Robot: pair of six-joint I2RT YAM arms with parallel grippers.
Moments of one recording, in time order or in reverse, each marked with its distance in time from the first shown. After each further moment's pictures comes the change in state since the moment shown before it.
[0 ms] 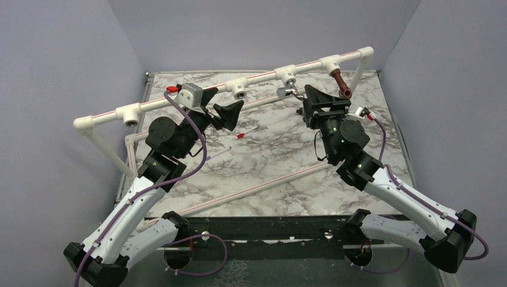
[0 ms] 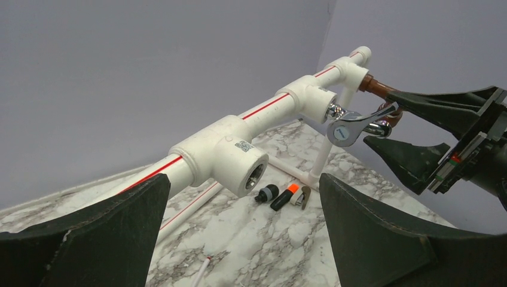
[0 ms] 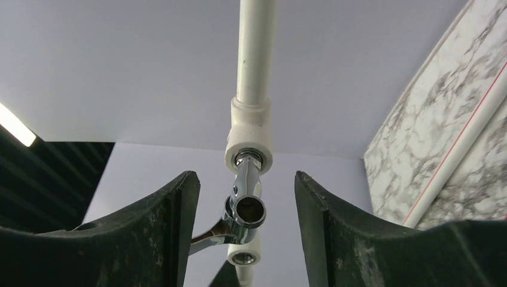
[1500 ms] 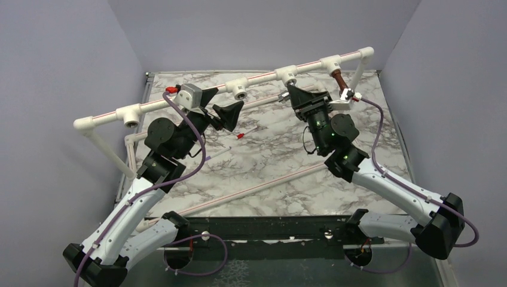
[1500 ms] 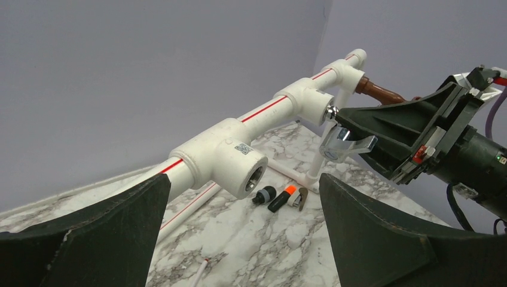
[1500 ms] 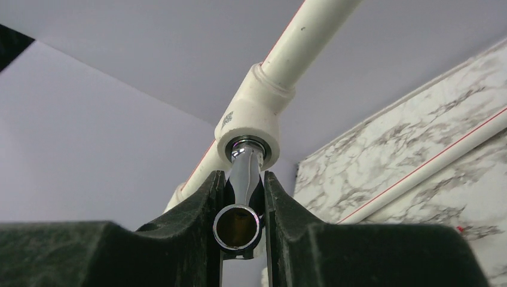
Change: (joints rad) left arm 0.002 -0.009 0.000 0.000 0.004 -0.002; right arm -0.004 0.134 0.054 0.203 -0.136 -0.621
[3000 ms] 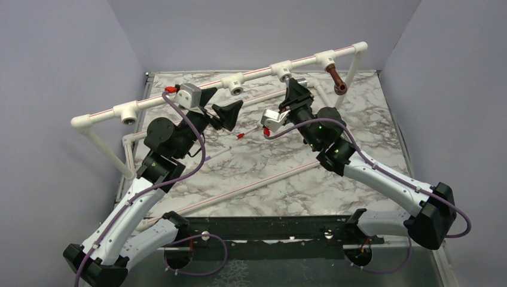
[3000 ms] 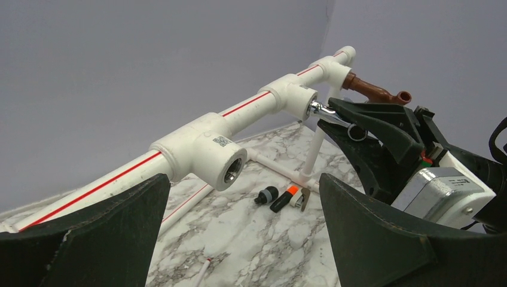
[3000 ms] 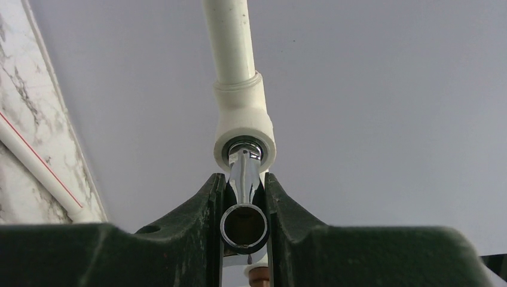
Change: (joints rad) left arm 0.002 0.000 0.000 0.000 0.004 -0.006; right arm 0.017 0.097 0.072 -0.084 -0.295 -2.412
